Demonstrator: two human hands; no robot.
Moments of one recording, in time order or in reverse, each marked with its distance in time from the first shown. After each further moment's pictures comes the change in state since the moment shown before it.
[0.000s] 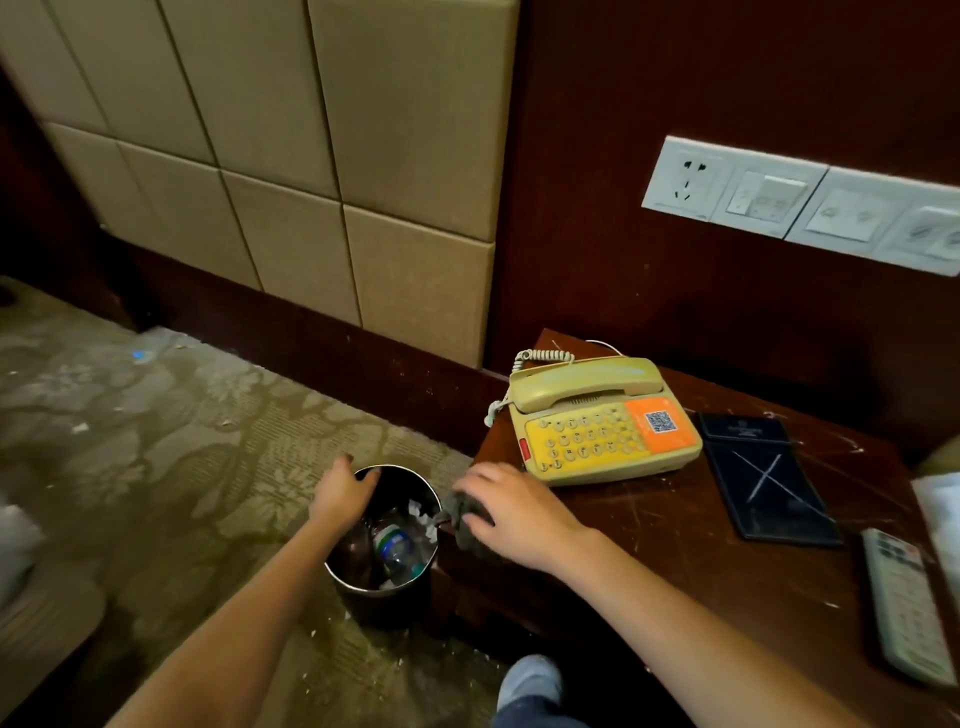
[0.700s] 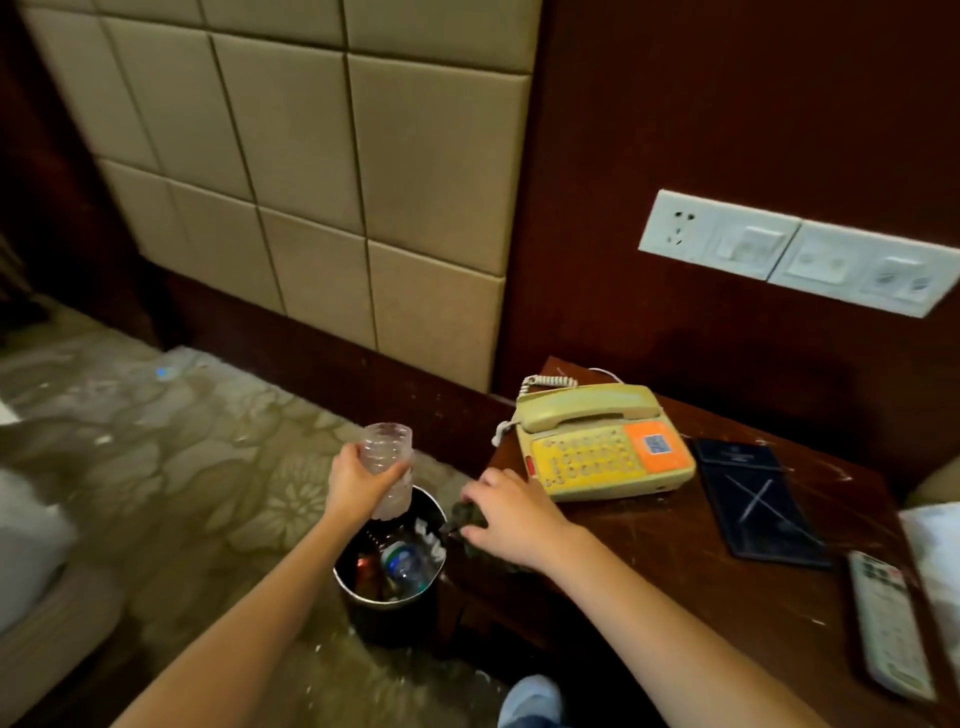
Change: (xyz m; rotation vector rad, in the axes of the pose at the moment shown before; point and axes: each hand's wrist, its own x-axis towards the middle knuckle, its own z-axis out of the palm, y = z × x) left_hand -0.033 0.020 -0.030 -0.345 0.115 0.143; right_hand 0.000 -0.029 -0.023 -0.121 -0.117 0.140
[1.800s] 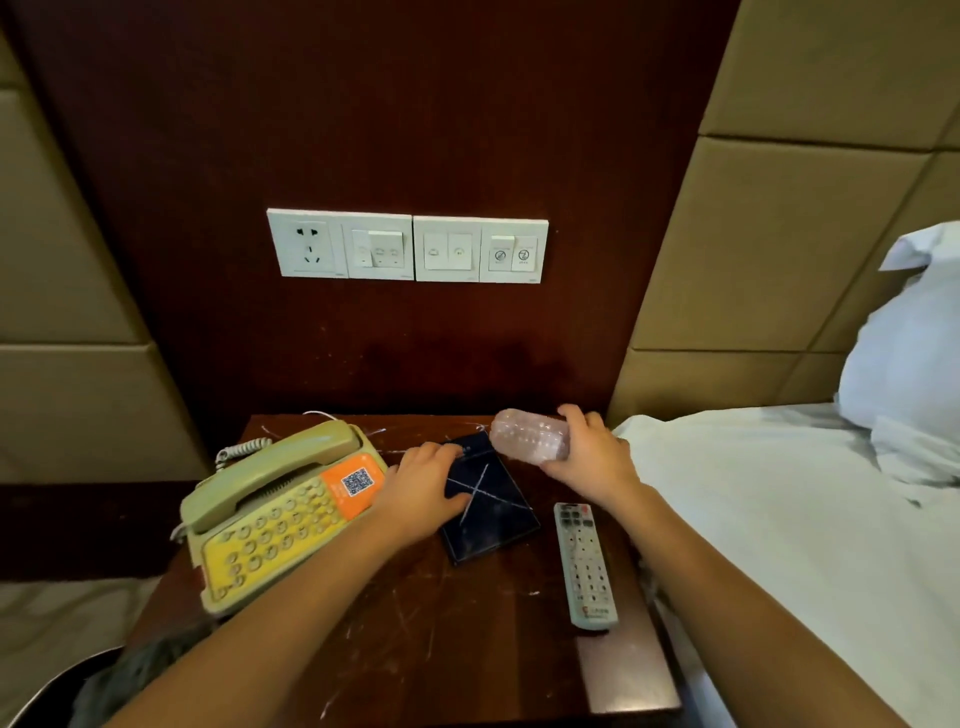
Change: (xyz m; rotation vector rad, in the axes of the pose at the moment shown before) left_hand -0.126 0.228 0.312 0.694 -0.591 0.940; right_hand -0.198 0.345 -0.015 0.250 0.469 0.875
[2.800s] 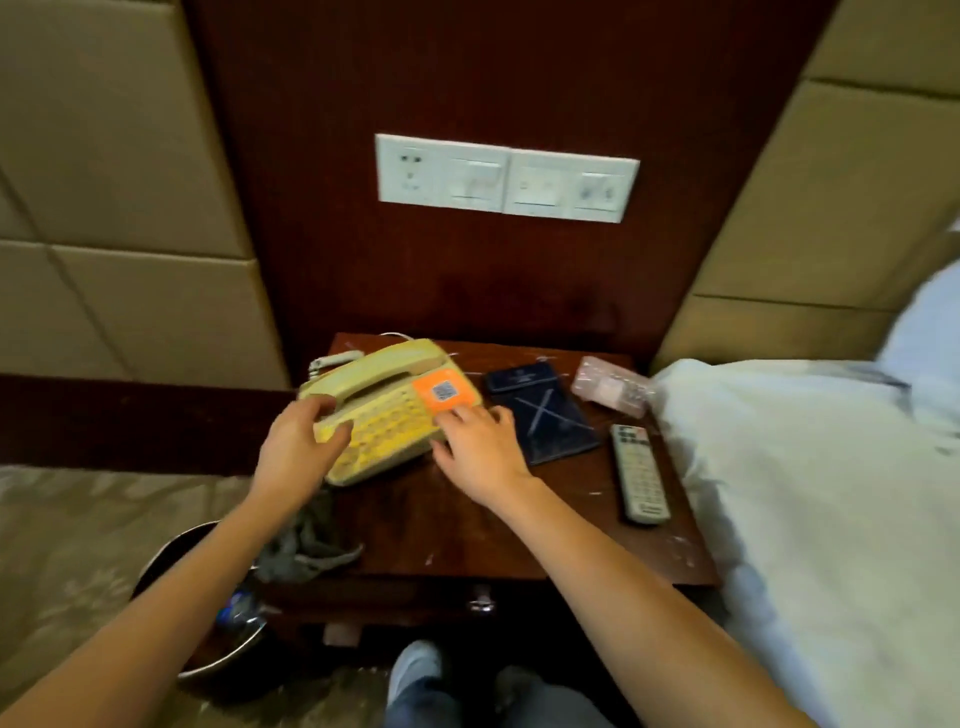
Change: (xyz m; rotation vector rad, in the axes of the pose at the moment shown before) left_hand -0.152 -0.144 -0.057 -0.301 0.425 -0.353; right_hand -0.107 -0.190 0.074 -0.098 -0.057 -0.490
